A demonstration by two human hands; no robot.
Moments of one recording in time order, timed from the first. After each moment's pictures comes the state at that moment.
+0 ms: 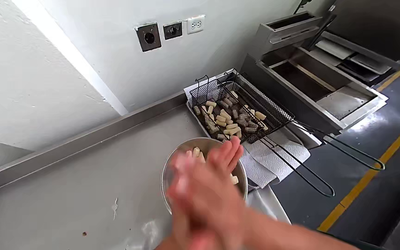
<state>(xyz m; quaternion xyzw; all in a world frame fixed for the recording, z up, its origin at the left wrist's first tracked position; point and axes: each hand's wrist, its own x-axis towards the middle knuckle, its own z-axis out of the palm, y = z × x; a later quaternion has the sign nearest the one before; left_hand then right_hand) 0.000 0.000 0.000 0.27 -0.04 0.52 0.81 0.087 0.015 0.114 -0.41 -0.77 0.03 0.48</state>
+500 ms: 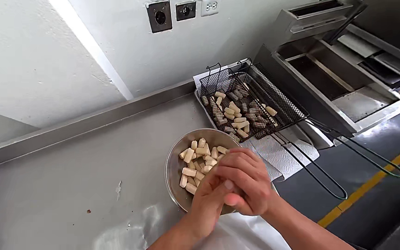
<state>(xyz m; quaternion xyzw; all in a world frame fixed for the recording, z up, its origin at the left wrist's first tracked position) 0.000 -0.007 0.043 0.30 0.17 0.49 0.80 0.150 0.022 0.056 -0.32 -0.82 0.02 0.47</state>
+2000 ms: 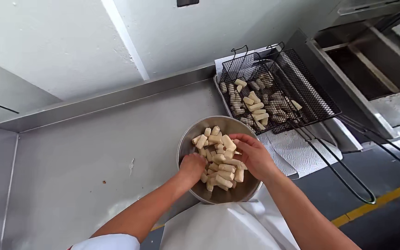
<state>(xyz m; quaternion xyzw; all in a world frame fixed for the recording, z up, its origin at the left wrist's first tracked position) -0.038 0.049 -0.049 0.76 0.51 -0.26 0.29 0.161 0.041 0.001 -0.55 -0.35 0.64 0.40</state>
